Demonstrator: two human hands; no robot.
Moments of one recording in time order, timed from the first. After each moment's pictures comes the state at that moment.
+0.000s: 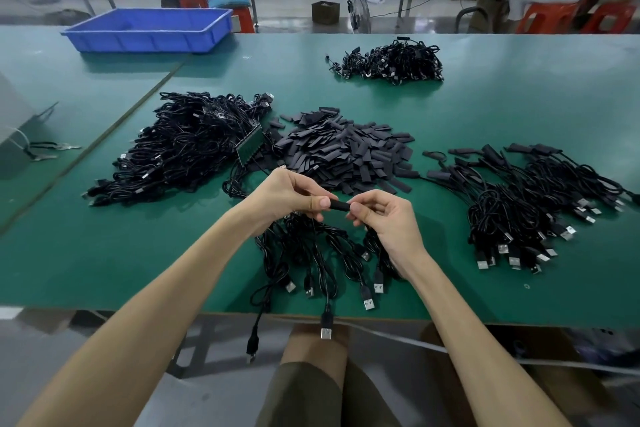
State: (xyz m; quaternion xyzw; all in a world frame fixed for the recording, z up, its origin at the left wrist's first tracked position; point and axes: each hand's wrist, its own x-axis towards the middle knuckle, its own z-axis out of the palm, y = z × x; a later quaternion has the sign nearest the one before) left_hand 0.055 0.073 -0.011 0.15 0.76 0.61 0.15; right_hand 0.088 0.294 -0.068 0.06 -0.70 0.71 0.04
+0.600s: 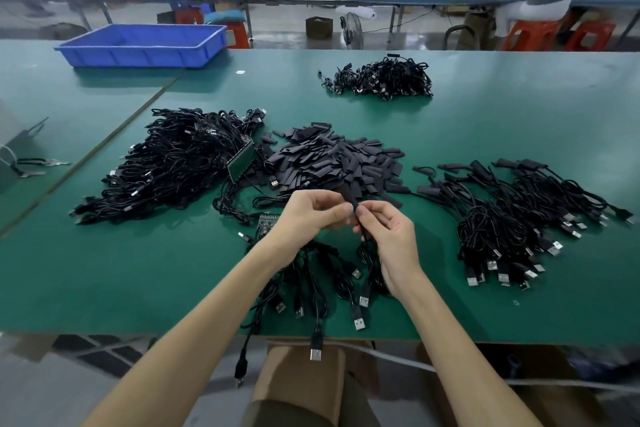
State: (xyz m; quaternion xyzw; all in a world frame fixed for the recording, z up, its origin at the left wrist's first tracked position) left_hand 0.064 0.129 -0.022 0.11 0.73 0.67 0.08; right_hand 0.093 0.294 -0.062 -0.01 -0.61 0.79 0.08
